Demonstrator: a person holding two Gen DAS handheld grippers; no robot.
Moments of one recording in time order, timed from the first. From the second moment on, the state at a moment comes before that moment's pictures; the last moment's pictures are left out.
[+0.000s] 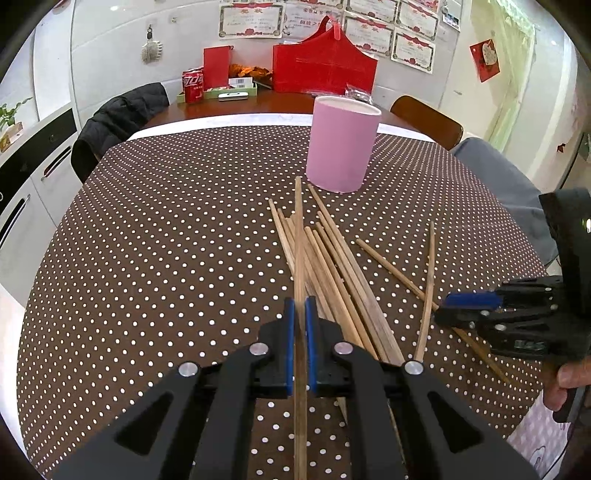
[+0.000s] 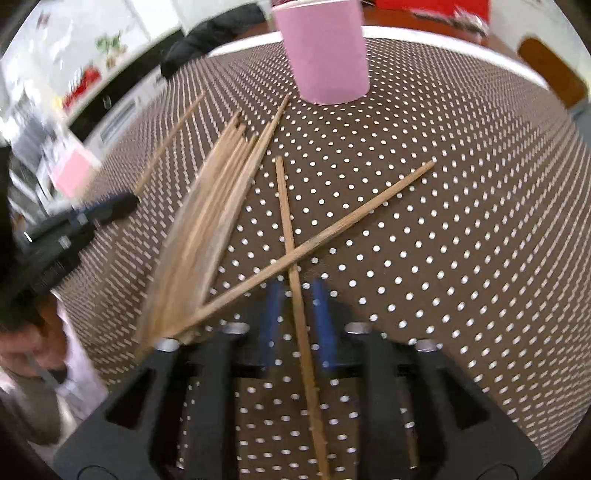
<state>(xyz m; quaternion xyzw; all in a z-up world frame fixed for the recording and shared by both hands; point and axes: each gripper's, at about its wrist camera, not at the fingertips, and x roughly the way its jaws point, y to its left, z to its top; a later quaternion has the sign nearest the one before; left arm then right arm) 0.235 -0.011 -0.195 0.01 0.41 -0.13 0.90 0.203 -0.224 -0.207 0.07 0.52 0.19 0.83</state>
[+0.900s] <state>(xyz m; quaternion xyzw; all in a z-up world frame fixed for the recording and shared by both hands) 0.238 -0.009 -0.194 0.00 0.41 -0.14 0.90 0.240 -0.200 -0.191 0.03 0.48 0.17 0.86</state>
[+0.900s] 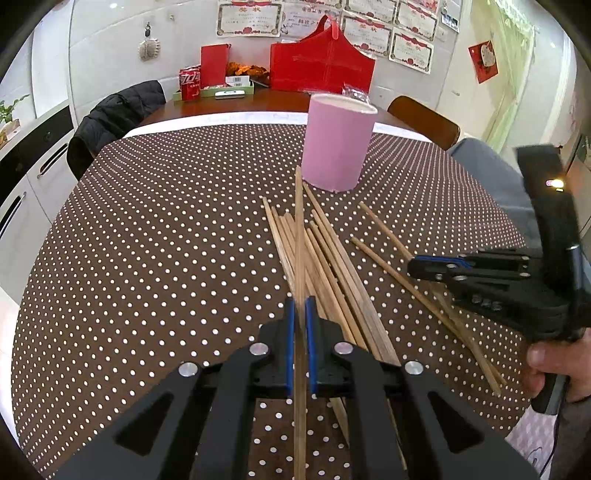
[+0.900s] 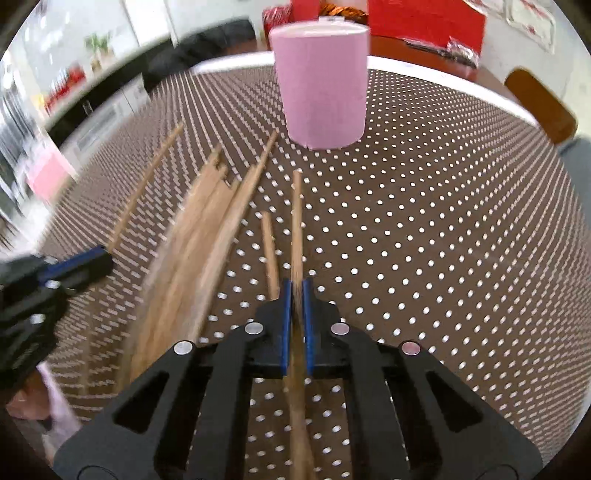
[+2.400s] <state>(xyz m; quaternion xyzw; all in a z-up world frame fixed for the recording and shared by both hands) 0.441 -0.082 -0.077 -0.10 0.09 -0.18 0.98 0.406 -0.244 -0.040 0.18 0.10 0.16 0.97</state>
